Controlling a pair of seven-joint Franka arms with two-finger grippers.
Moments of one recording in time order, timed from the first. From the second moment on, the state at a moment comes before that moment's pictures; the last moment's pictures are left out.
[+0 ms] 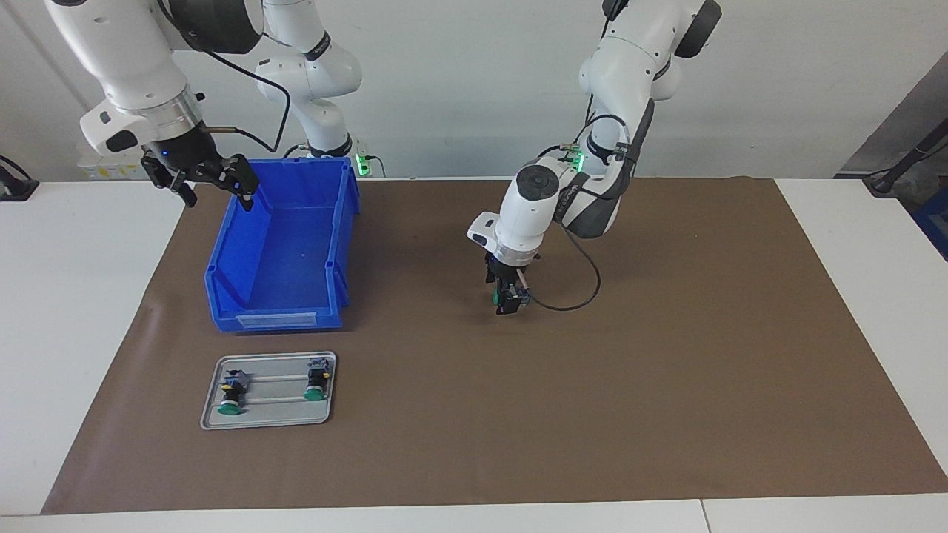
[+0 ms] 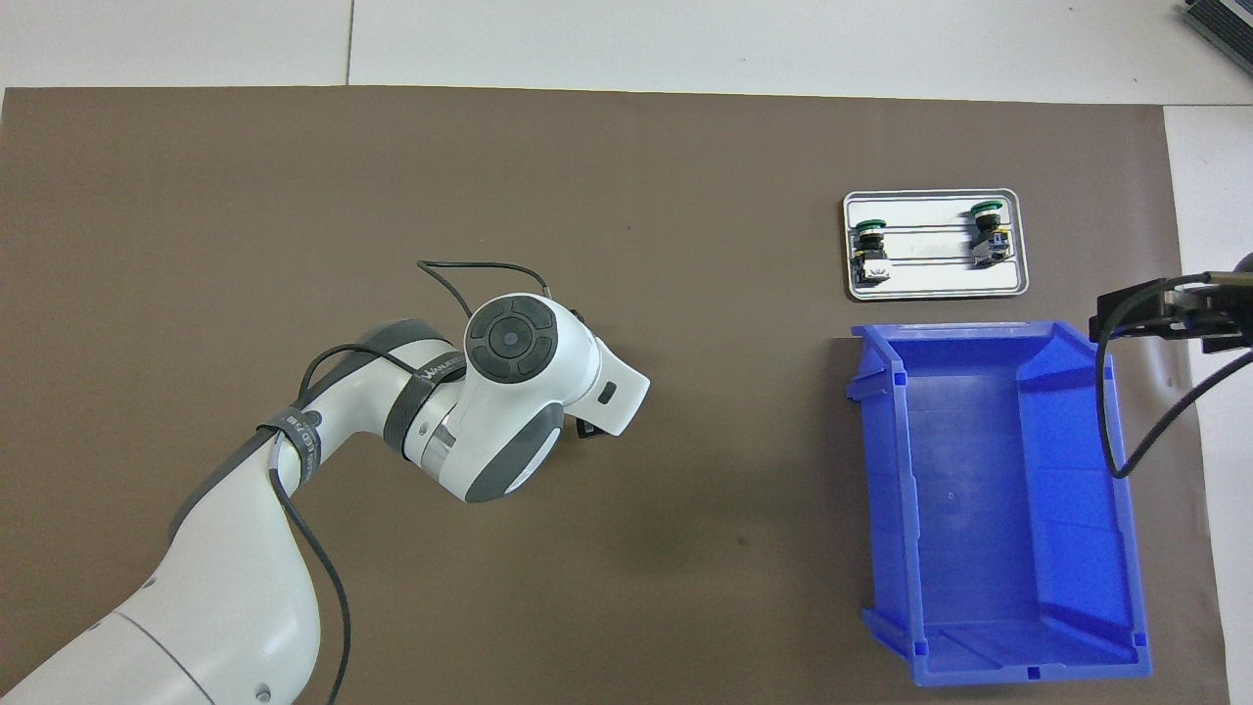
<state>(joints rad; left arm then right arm) -0.19 0.42 -0.49 -1.90 0.11 2.38 0.70 0.15 -0.04 -0.18 -1.65 -0.03 1.60 0.09</state>
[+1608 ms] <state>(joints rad) -0.01 0.31 -0.48 -1.91 -0.51 2.33 0.96 0.15 -0.05 -0.16 -1.65 -0.03 1.60 0.09</state>
